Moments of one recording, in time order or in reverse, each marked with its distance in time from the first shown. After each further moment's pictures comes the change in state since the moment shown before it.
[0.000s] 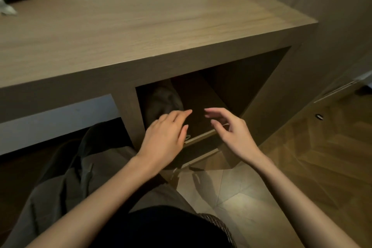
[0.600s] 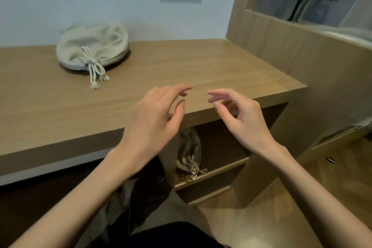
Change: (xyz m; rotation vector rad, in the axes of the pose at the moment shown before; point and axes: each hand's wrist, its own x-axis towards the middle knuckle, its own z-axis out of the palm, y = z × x) left_hand -0.003 0.002 -0.197 -0.062 0.427 0.142; right_hand 0.029 -0.186 -0.044 -0.116 0.159 -0.443
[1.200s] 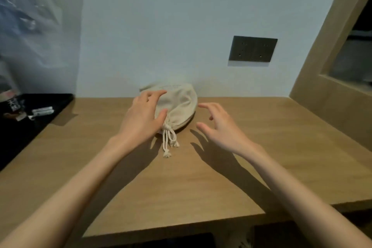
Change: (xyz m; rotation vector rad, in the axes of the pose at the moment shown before) left_hand 0.091 -0.182 -0.111 0.299 -0.048 -0.445; right_hand 0.206 -0.048 0.136 -0.089 -0.316 -0.088
